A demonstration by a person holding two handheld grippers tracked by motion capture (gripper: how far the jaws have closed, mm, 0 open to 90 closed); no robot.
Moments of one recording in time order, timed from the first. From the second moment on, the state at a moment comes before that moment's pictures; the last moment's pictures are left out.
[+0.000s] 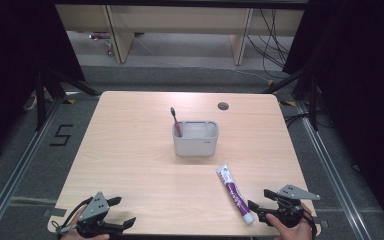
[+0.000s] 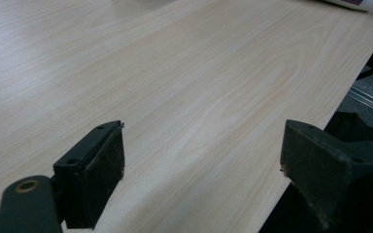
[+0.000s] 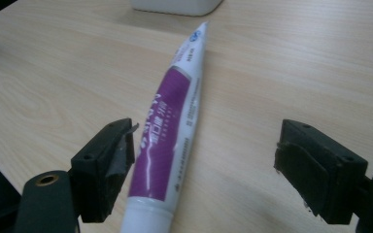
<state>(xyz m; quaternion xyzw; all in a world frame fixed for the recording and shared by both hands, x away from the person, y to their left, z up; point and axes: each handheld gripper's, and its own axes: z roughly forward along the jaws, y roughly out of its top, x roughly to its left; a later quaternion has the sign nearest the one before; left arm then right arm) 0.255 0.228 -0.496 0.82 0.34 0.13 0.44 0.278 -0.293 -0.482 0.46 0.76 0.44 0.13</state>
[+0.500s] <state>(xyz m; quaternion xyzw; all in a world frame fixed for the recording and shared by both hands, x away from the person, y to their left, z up) 0.252 0.226 -0.497 0.82 0.34 0.12 0.45 0.290 -0.256 -0.463 0.44 0.82 0.35 0.11</state>
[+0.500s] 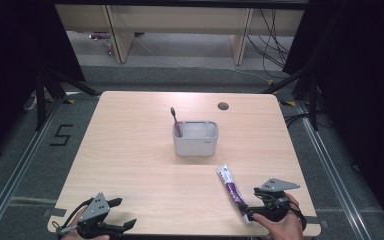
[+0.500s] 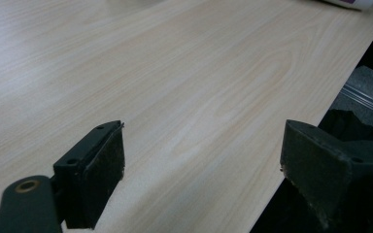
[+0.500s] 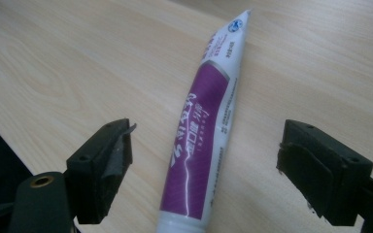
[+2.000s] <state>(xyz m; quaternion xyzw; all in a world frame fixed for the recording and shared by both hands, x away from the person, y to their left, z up) 0.251 0.226 -0.495 0.82 0.34 0.11 0.45 0.345 -0.205 -0.474 0.44 0.88 0.18 0.07</state>
